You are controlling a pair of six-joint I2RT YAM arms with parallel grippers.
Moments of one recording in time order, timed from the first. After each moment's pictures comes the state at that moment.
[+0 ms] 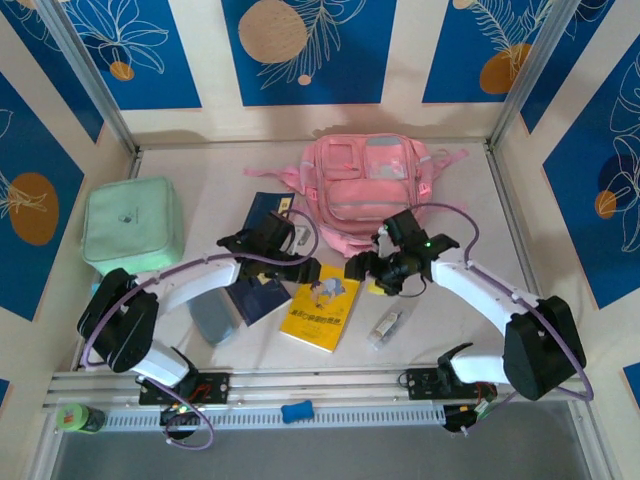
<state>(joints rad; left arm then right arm) -0.71 1.51 0.93 -0.40 0.29 -0.48 0.49 1.28 0.79 -0.66 -0.53 0.72</state>
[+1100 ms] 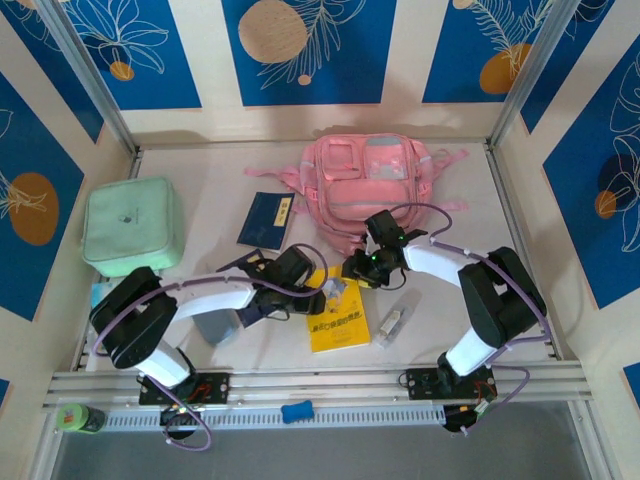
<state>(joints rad) -0.89 1.55 0.79 -0.33 0.18 -0.71 0.49 1.59 0.85 -0.47 -0.42 0.70</state>
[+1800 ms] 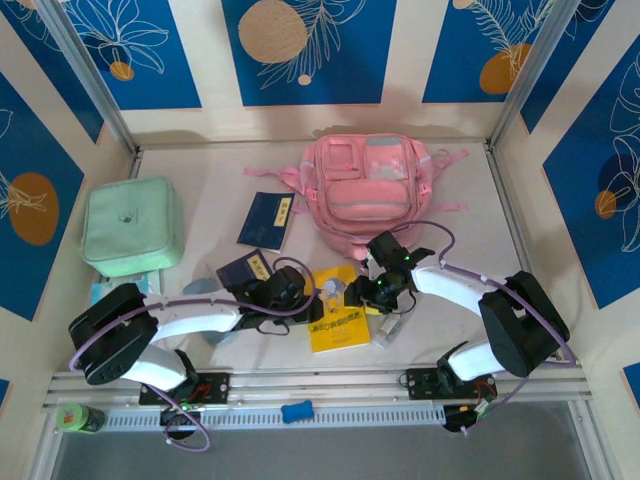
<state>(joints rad) -0.99 1.43 0.61 -0.09 0.11 -1.01 0.57 1.42 0.70 -0.58 -0.47 0.66</state>
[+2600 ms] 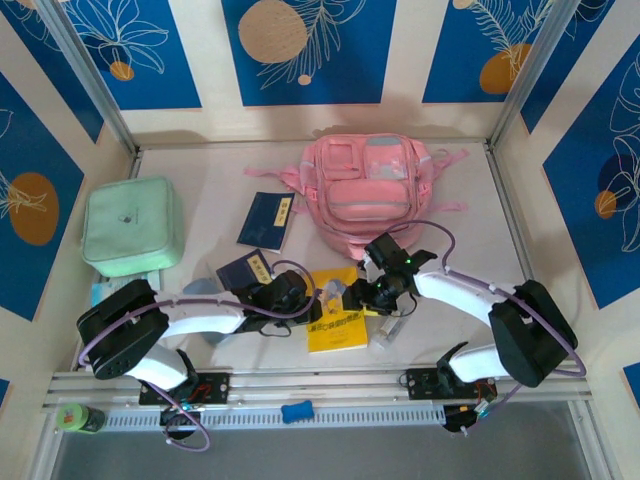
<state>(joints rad) -1.00 1.47 0.58 -0.04 0.05 -1.05 0.62 1.35 0.70 -0.62 -0.47 0.63</state>
